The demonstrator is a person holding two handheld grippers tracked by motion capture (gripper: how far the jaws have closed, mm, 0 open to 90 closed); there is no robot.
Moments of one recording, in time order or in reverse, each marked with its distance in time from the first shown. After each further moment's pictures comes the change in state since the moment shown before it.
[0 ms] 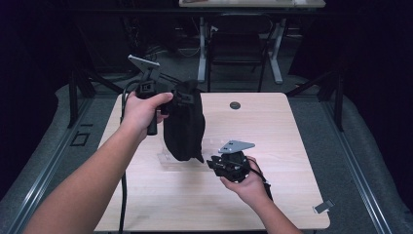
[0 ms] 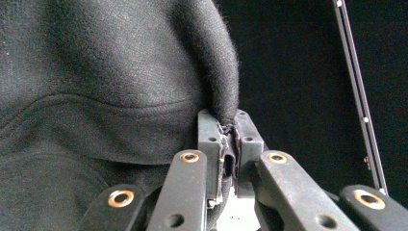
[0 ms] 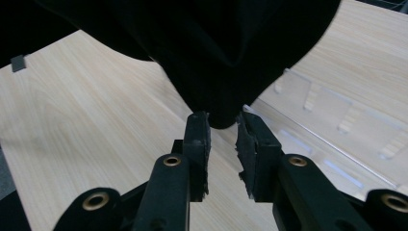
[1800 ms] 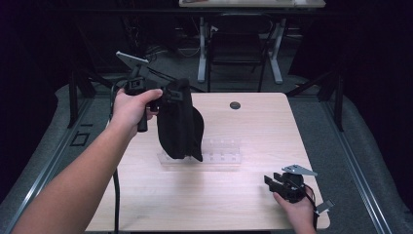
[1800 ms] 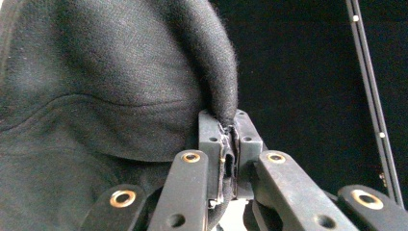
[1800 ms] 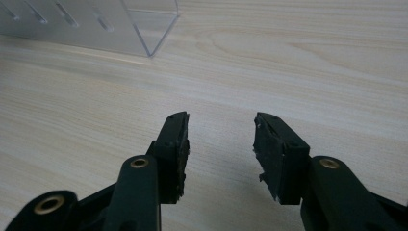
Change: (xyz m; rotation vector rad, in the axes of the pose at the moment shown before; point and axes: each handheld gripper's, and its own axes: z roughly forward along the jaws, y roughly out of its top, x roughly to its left) left arm 0.006 0.007 -0.019 -0.032 0.051 -0.021; right arm -0.101 -0.149 -0.058 0.009 -0.323 0.360
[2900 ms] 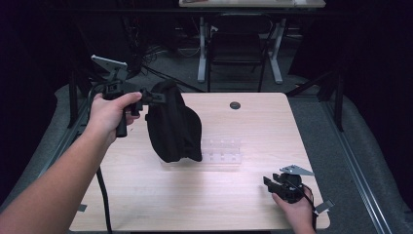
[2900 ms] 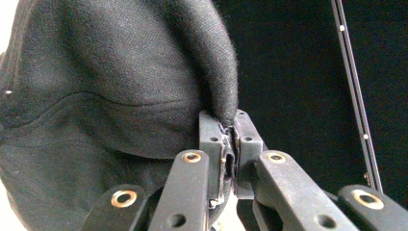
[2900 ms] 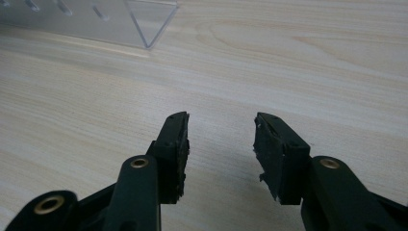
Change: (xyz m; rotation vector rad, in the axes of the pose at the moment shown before) left arm 0.019 -0.009 -0.043 -0.028 -0.017 -0.029; right arm 0.003 -0.002 0.004 0.018 -0.020 -0.020
